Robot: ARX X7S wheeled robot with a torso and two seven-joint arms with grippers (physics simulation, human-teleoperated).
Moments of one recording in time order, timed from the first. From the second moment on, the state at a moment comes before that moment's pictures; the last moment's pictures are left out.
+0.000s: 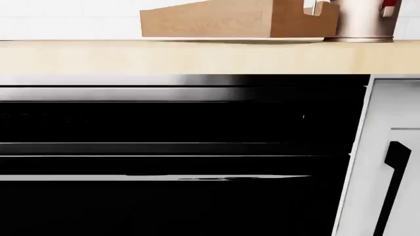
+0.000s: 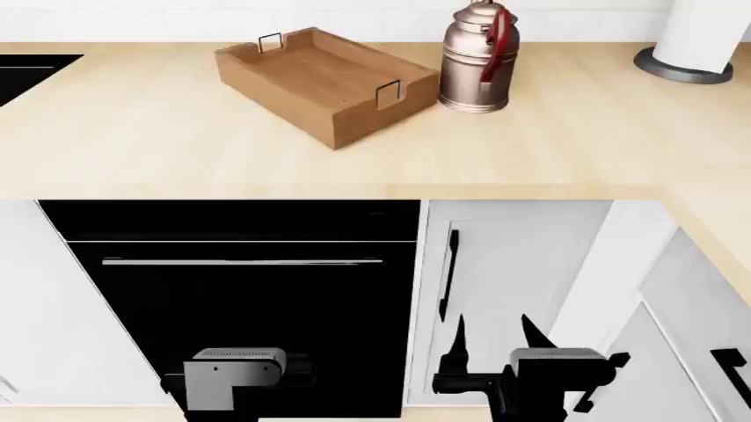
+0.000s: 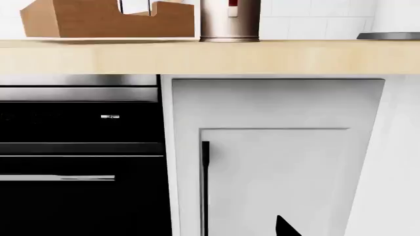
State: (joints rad) left arm 0.00 0.00 0.00 0.00 0.00 0.00 0.00; right arm 0.00 0.00 0.00 0.00 0.00 0.00 0.00
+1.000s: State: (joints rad) left arm -1.03 -0.11 0.04 0.51 -0.16 -1.02 -0.16; right arm -0.12 0.10 -0.08 -0.35 0.06 0.08 0.11
